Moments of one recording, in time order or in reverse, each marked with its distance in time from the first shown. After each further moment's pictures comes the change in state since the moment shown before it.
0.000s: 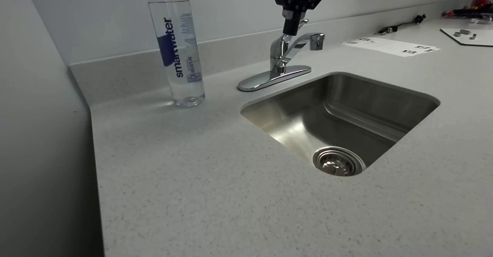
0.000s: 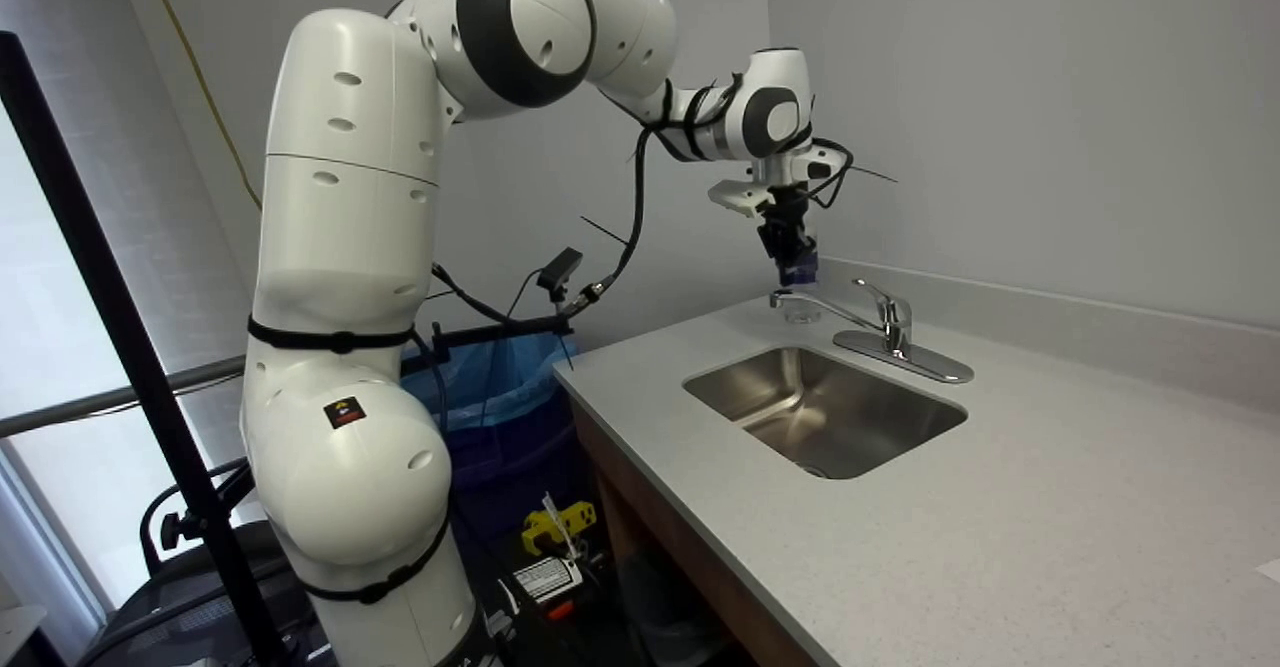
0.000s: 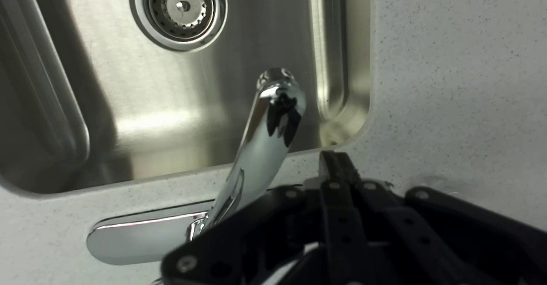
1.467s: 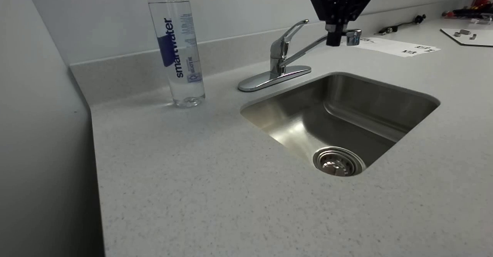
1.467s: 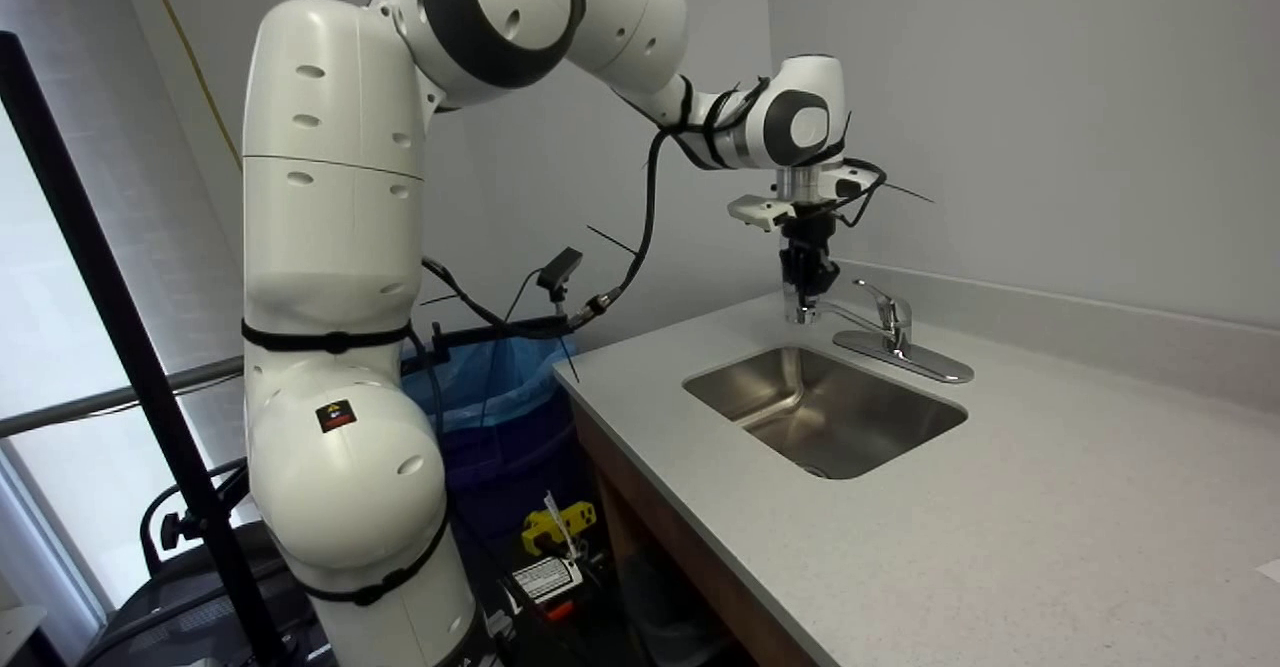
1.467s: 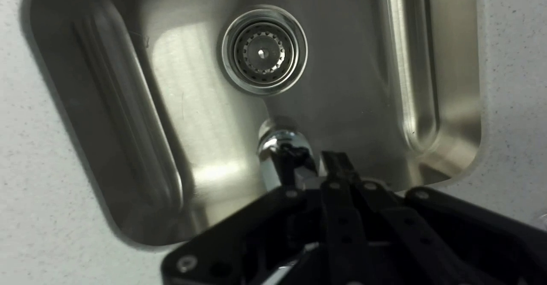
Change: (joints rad) arm -0.051 -0.064 -0.057 -0.123 0.000 -0.077 -0.001
